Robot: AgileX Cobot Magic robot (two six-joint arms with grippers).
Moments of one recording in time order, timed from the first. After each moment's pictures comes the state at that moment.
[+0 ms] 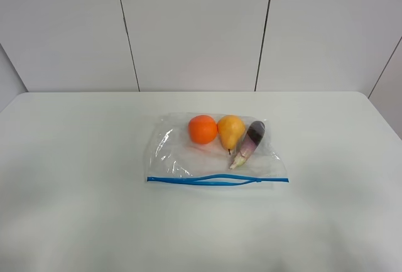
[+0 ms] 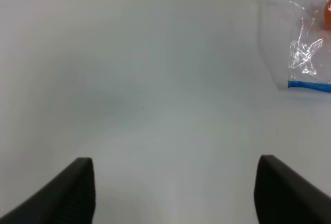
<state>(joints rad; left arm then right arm) -0.05 -0.01 -0.57 0.02 1.18 -0.08 -0.06 -0.01 -0.49 -0.11 1.03 0.14</state>
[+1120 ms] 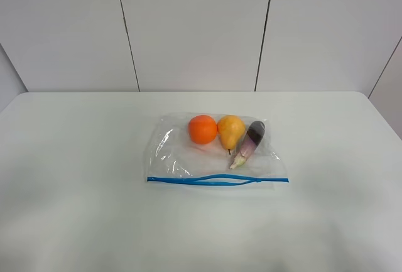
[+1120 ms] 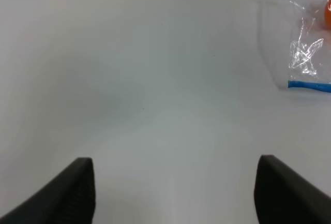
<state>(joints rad) -0.05 -0.01 -0.57 0.02 1.18 -0.08 -0.06 -0.01 -0.49 -0.11 1.03 0.14</state>
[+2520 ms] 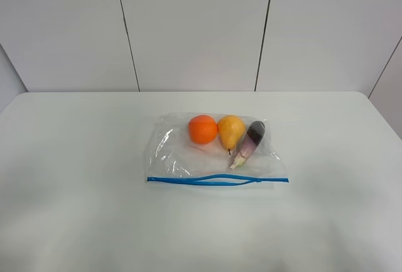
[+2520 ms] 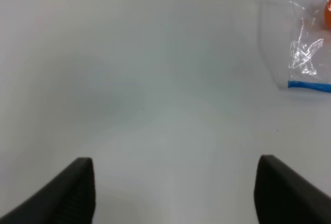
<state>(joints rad) -0.05 -0.01 -0.57 0.02 1.18 -0.08 -0.06 -0.01 -0.50 -0.11 1.03 0.11</state>
